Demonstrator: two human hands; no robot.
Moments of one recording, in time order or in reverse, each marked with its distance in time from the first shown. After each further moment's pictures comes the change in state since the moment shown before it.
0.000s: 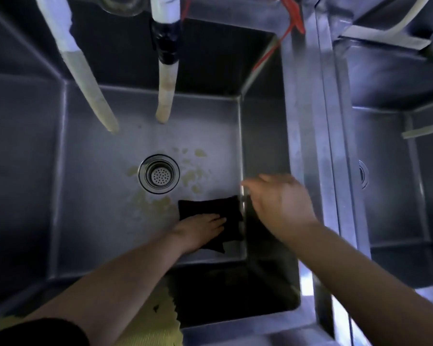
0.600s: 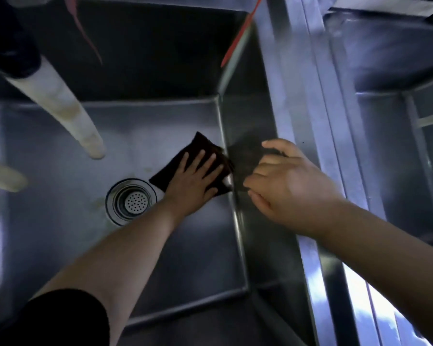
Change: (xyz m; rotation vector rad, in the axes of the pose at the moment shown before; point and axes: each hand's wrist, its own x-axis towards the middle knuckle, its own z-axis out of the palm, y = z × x) left_hand 0.102 -0.114 -0.038 0.069 0.503 -0.354; right_hand 0.054 0.065 0.004 -0.198 -0.139 -0.230
